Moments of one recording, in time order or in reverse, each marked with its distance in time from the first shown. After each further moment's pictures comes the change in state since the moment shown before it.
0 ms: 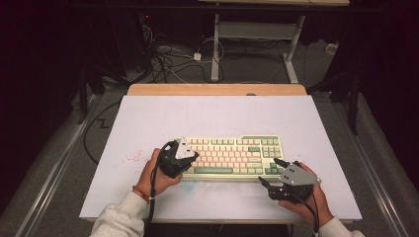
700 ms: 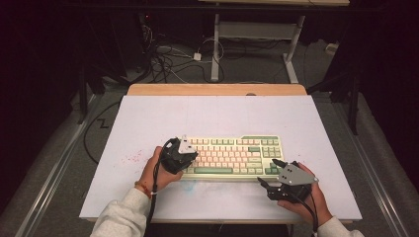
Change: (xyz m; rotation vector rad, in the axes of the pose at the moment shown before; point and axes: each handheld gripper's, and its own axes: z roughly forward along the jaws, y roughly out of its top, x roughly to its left) left arm 0.012 -0.002 0.022 0.060 -0.015 -0.031; right arm 0.001 -0.001 0.004 0.016 0.013 -0.010
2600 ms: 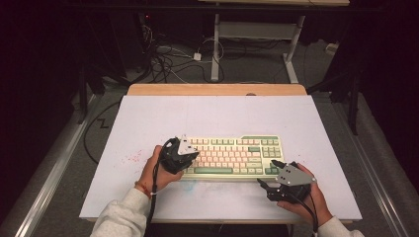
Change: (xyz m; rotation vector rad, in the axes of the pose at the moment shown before) left arm -0.004 0.003 -0.008 -0.042 0.031 0.032; right arm 0.001 -0.001 0.002 0.019 0.008 -0.017
